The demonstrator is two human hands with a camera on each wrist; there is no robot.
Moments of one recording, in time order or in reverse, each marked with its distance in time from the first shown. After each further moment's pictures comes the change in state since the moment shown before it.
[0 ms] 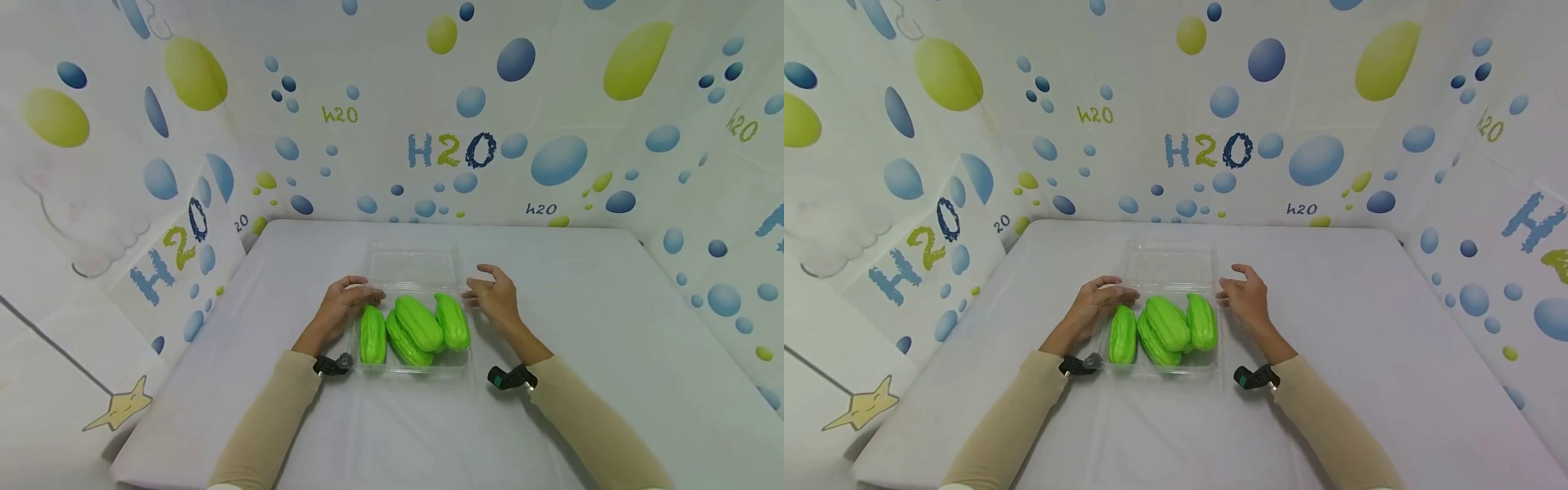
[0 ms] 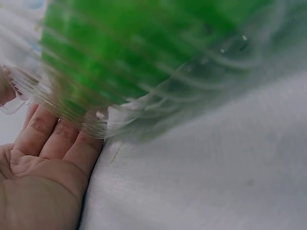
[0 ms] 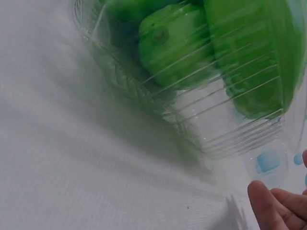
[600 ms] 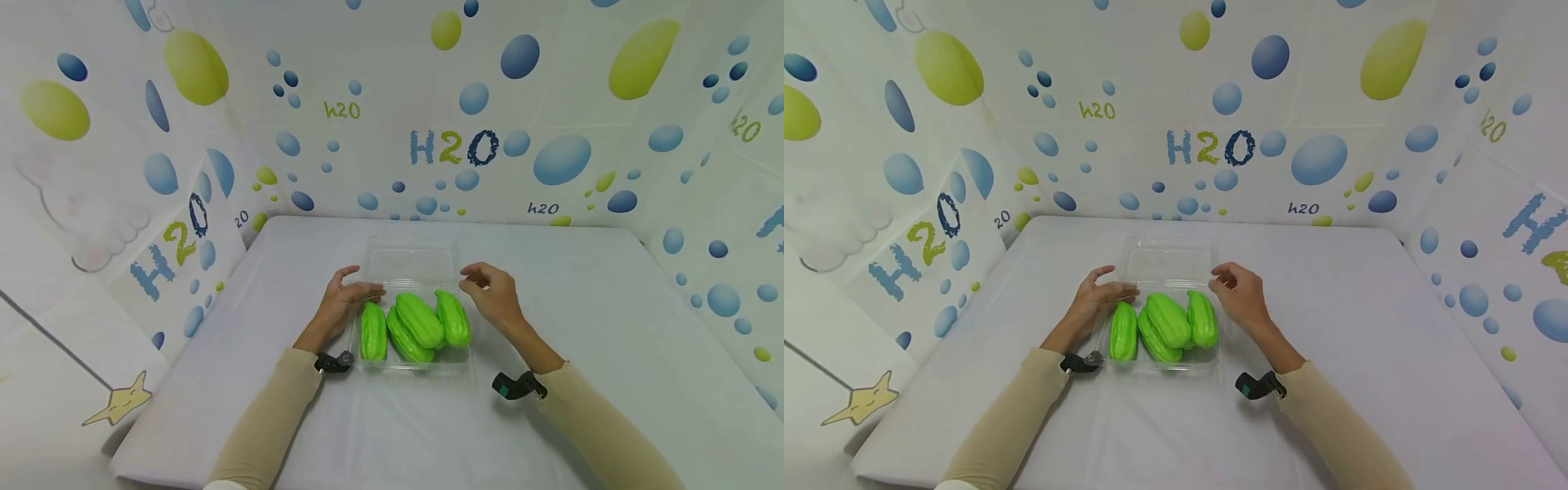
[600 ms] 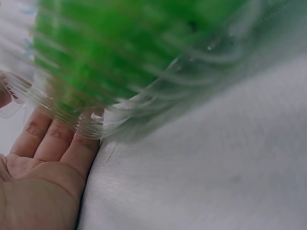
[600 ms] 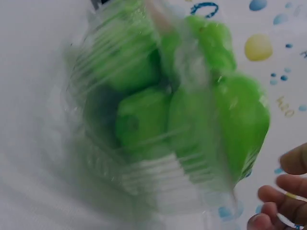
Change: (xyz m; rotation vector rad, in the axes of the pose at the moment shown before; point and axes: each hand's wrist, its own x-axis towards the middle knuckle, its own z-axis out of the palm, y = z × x) left_hand -0.012 0.017 0.007 -0.020 -0.030 0.023; right_hand -0.027 -0.044 0.001 -0.297 -0.026 -0.310
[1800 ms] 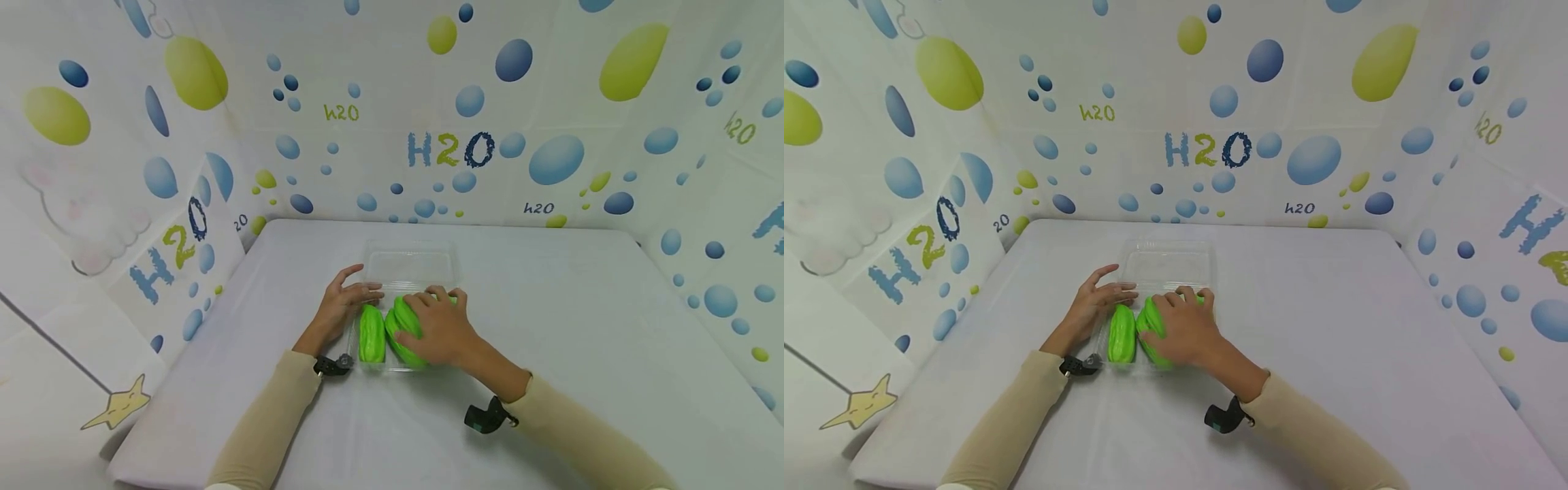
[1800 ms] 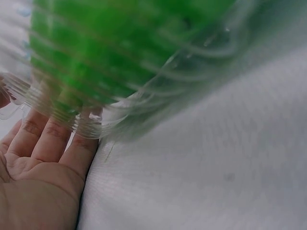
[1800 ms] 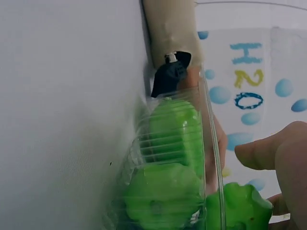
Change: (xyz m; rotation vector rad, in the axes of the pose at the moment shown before) left_hand -0.002 -0.002 -0.001 0.065 -0.058 0.058; right_hand -0.035 -0.069 0.054 -0.699 -0.318 -0.308
